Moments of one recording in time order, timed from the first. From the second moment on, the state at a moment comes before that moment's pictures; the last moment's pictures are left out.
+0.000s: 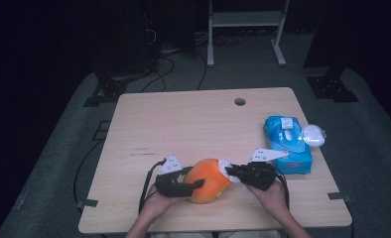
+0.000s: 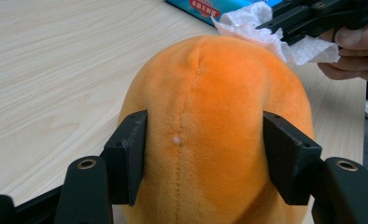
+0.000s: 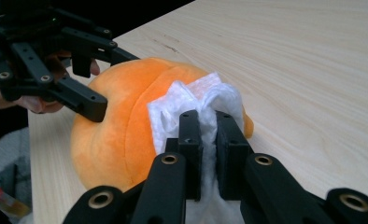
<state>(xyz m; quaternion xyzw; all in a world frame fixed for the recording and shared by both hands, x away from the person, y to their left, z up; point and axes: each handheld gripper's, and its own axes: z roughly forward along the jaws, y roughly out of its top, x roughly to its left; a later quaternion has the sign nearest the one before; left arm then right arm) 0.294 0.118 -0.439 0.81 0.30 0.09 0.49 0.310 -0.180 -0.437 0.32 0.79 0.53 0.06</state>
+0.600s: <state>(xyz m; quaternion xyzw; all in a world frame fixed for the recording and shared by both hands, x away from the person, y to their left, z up) 0.286 0.099 -0.435 0.82 0.29 0.11 0.48 0.304 -0.176 -0.425 0.30 0.78 0.54 0.06</state>
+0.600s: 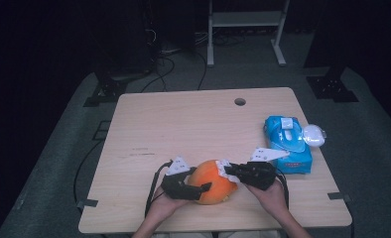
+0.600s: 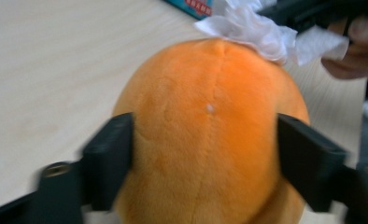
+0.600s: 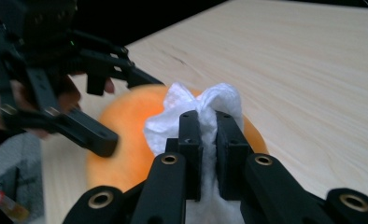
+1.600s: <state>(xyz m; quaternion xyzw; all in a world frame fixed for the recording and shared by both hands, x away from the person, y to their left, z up) 0.275 0.093 -0.431 0.83 0.24 0.13 0.48 0.303 -0.176 -0.428 0.31 0.79 0.51 0.11</state>
